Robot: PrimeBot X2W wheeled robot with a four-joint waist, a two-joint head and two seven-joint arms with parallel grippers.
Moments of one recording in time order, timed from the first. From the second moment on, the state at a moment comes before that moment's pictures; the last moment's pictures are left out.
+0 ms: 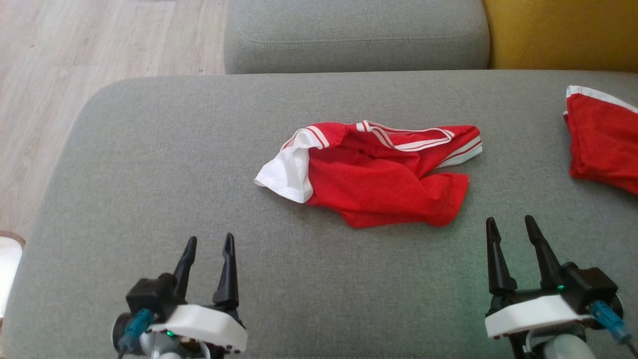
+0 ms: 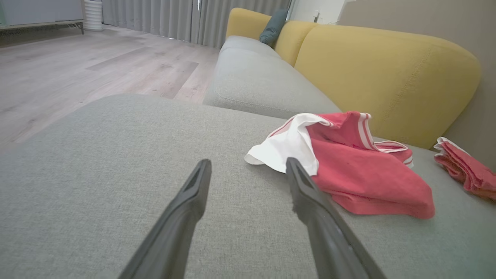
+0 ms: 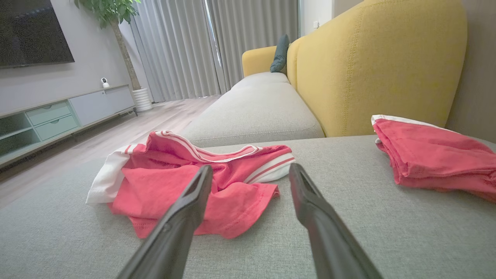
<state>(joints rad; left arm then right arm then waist) 0.04 0.07 -0.31 0.16 -0.34 0.12 -0.25 0.04 -0.05 0.03 0.22 0.16 0.12 -0.25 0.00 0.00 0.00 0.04</state>
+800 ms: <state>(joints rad) 0.05 0.06 -0.28 0.17 -0.29 0.10 -0.25 0.04 -0.05 0.03 0.22 0.17 0.12 -0.25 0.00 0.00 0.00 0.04</state>
